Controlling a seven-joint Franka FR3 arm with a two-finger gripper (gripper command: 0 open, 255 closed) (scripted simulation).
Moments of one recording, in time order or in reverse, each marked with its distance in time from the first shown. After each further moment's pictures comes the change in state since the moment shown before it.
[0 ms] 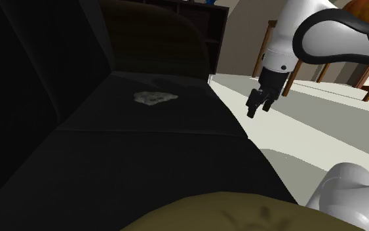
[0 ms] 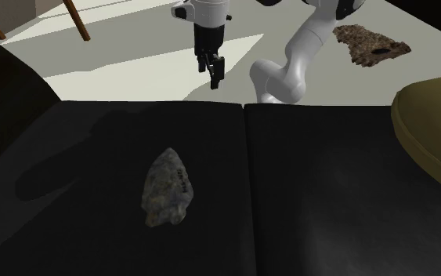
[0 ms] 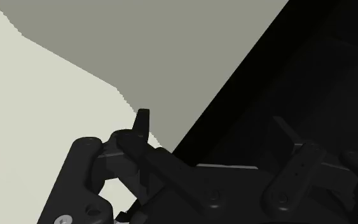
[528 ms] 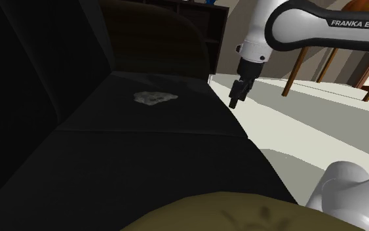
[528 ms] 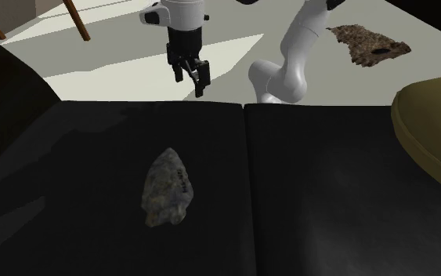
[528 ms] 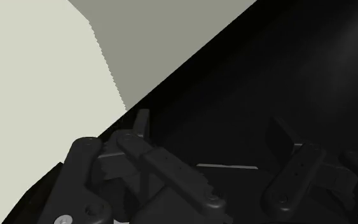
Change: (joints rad) arm 0.100 0.227 -0.052 0.171 0.014 0.076 -0.232
